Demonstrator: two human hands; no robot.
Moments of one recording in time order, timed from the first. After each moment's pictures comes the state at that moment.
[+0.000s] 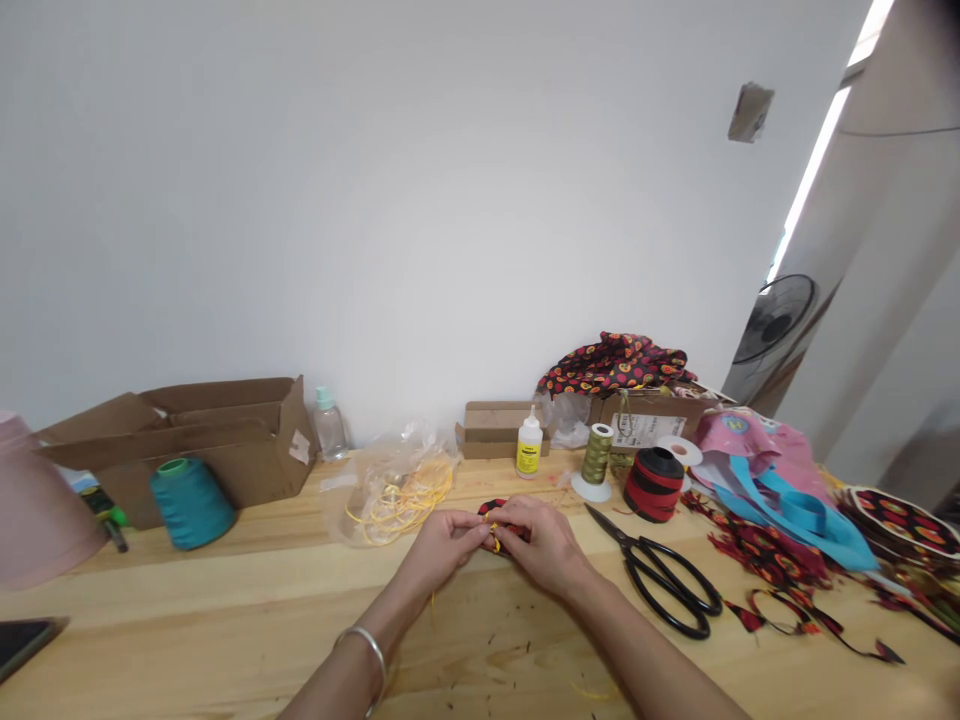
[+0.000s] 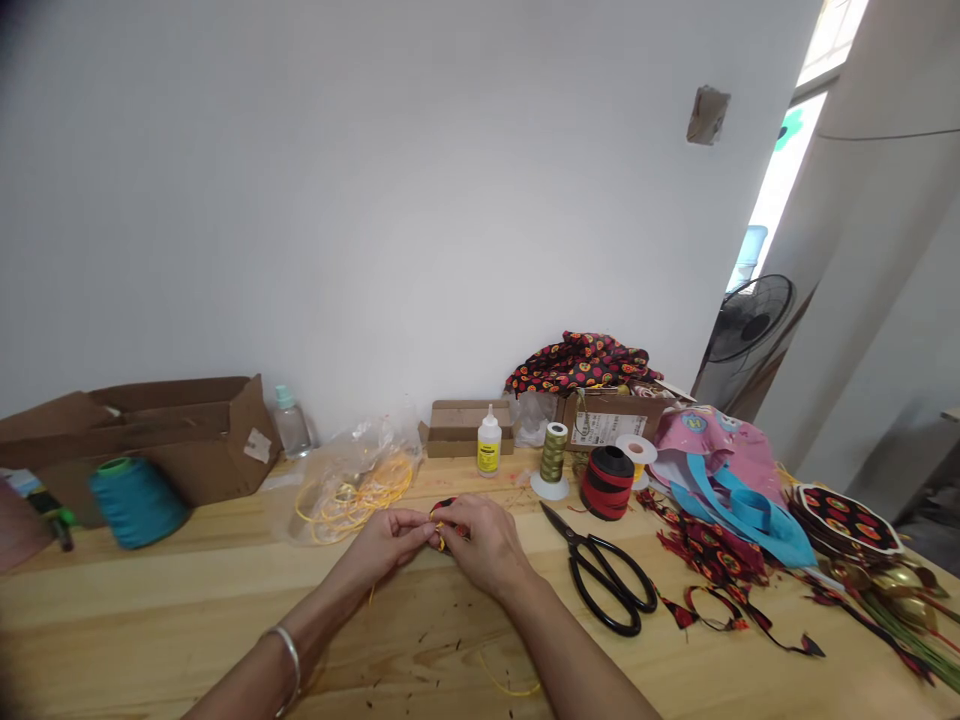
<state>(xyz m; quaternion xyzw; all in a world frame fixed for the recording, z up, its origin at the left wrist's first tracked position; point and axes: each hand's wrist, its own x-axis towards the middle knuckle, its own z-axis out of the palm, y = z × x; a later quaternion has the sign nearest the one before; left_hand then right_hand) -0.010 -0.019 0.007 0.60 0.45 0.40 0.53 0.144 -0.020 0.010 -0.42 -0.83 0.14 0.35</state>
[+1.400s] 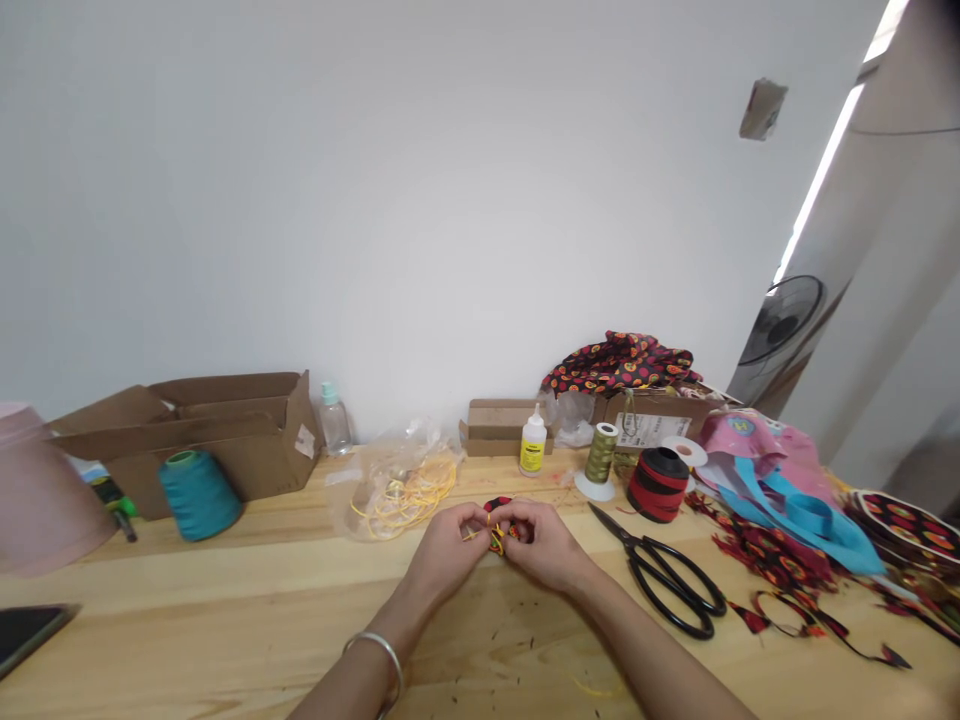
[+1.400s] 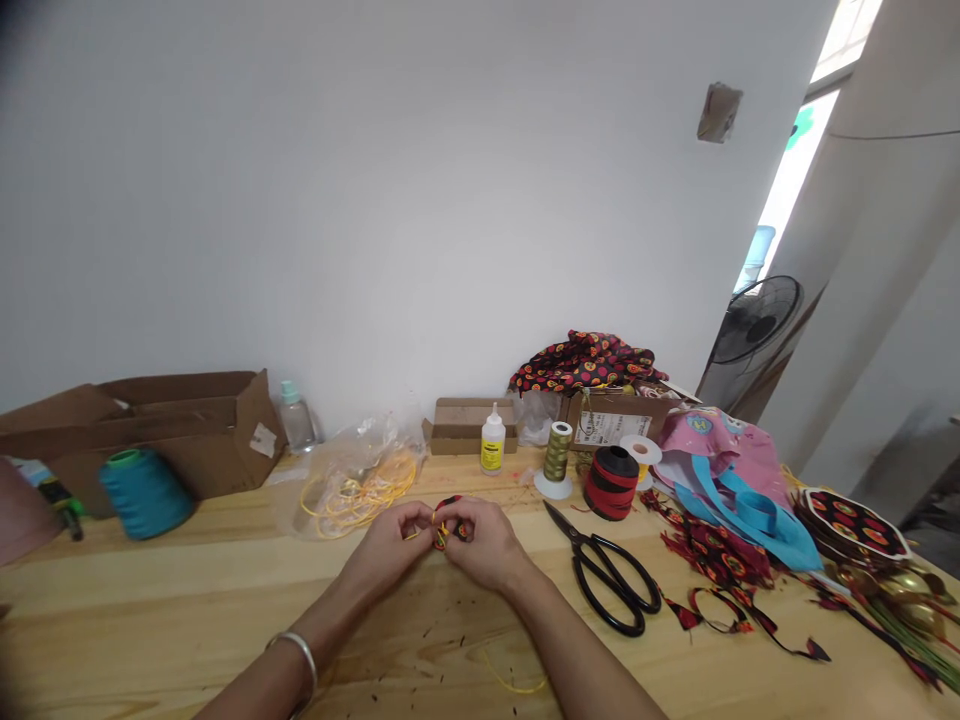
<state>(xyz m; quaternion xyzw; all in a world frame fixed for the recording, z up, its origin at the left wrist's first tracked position) -0.006 -0.022 0.002 0.66 0.49 0.43 0.37 0.138 -0.011 -0.007 -0.40 -0.77 0.29 0.40</state>
